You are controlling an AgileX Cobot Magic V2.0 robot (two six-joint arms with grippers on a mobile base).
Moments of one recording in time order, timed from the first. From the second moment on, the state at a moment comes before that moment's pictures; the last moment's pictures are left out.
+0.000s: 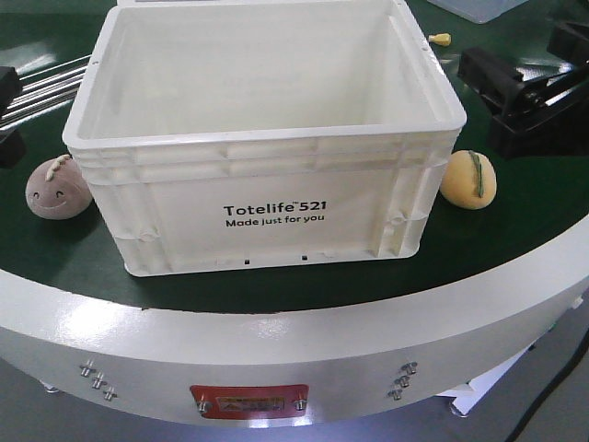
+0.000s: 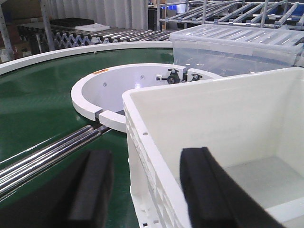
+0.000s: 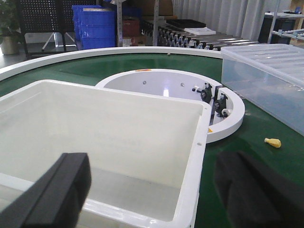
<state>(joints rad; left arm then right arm) -0.16 0.86 -0.64 0.05 -0.03 -0.08 0.38 0.88 -0.77 0.11 0.08 -0.16</state>
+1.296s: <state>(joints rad) 0.11 1.18 -0.94 0.05 0.09 -0.13 0.00 1.25 -1.12 0.12 0.32 -0.14</state>
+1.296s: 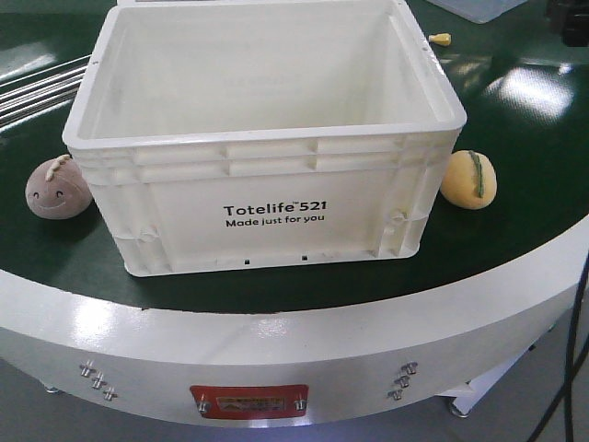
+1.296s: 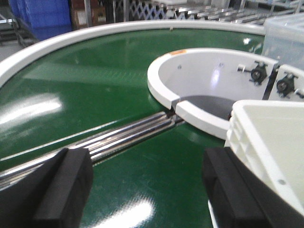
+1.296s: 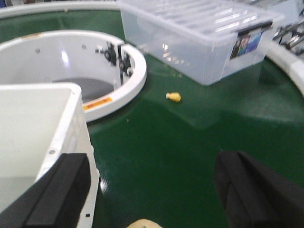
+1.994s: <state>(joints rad) 0.11 1.29 -0.96 0.05 0.13 -0.13 0.00 1.75 -1.13 0.19 0.36 -0.15</state>
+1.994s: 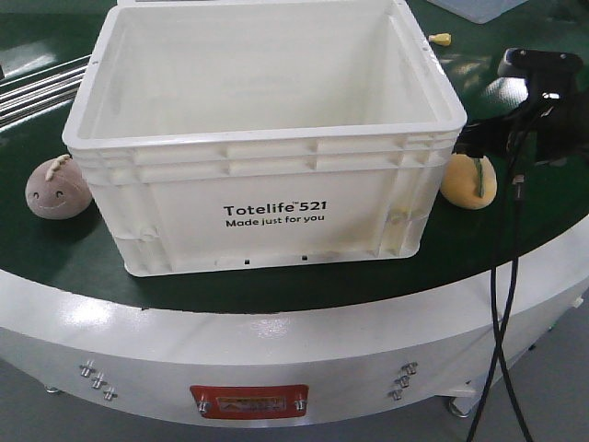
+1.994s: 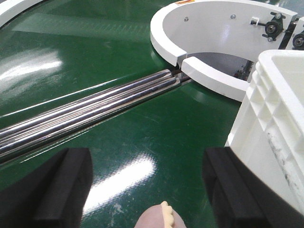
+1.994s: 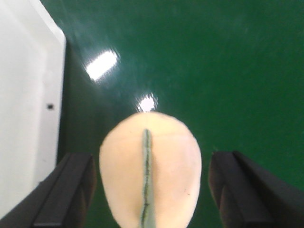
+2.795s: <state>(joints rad) 0.11 1.29 -0.96 0.05 0.15 -0.14 0.00 1.92 -1.15 0.21 0.28 -0.15</state>
